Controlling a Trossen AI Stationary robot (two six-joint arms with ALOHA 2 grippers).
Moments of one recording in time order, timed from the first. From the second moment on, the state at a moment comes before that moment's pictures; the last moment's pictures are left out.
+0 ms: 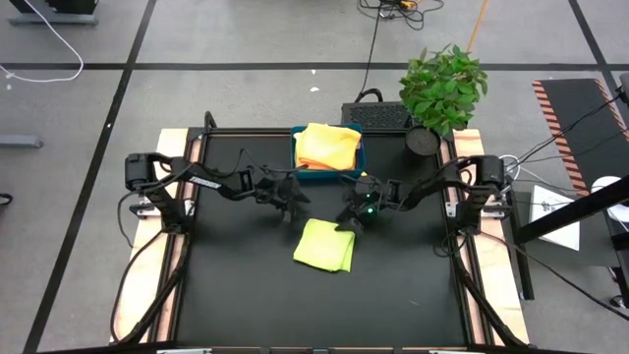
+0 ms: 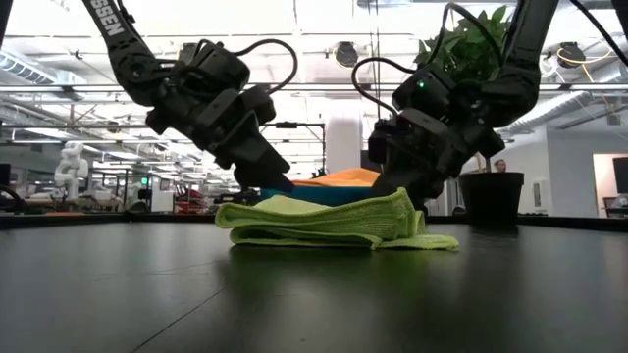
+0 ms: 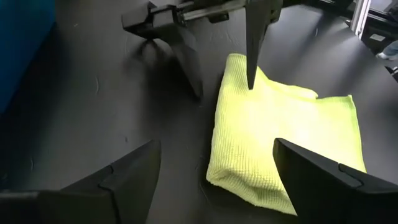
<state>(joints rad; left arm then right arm) 0.27 1.66 0.66 0.43 0.45 -0.06 -0.19 1.81 0.58 0.54 -0.48 0.45</state>
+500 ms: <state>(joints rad) 0.24 1.66 0.70 0.42 0.45 -0.06 -0.13 1.77 0.57 0.50 -0.47 0.27</state>
